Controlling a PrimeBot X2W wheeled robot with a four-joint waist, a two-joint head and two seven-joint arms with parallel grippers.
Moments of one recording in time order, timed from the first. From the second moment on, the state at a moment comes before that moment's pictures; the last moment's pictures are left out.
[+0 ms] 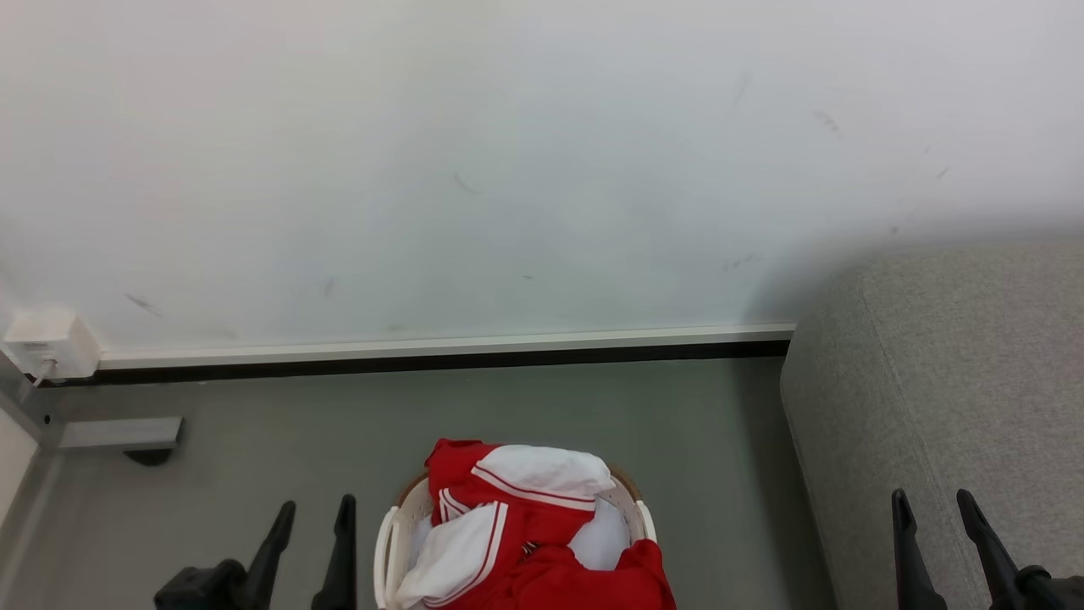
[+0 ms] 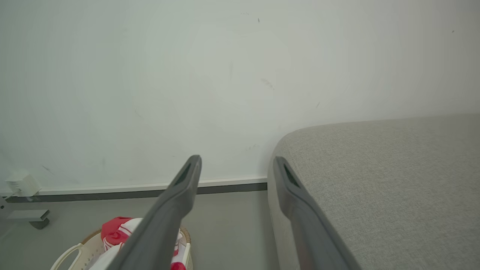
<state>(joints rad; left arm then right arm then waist) -0.01 0.06 -0.01 0.24 -0.30 -0.13 -0.21 0.02 -0.04 -0.04 0.20 0.23 0.13 -0.21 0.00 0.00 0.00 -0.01</state>
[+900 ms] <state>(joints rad) 0.01 0.07 -0.04 0.25 -0.13 -0.13 -0.26 0.04 -0.05 -0.03 0.23 0.11 0.13 -0.26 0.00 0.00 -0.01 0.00</state>
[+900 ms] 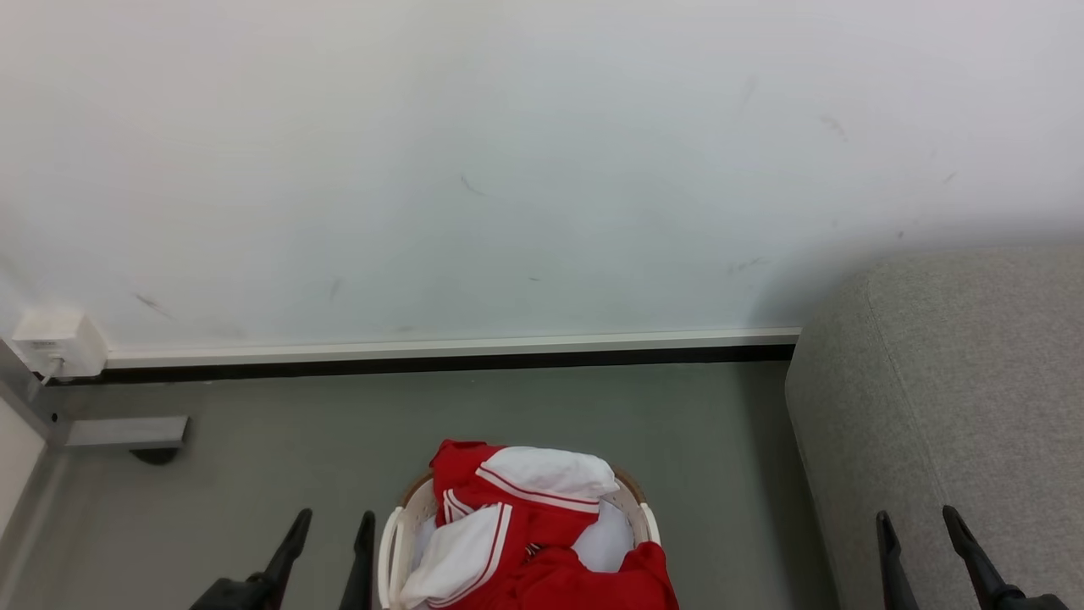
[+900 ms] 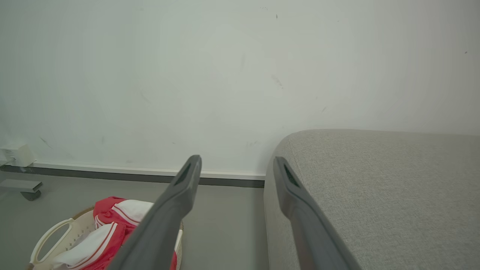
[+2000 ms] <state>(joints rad) -0.15 0.10 -0.20 0.34 -0.16 -0.13 -0.26 -0.06 -0.05 0.01 0.18 0.15 0.13 -0.26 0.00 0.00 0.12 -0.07</state>
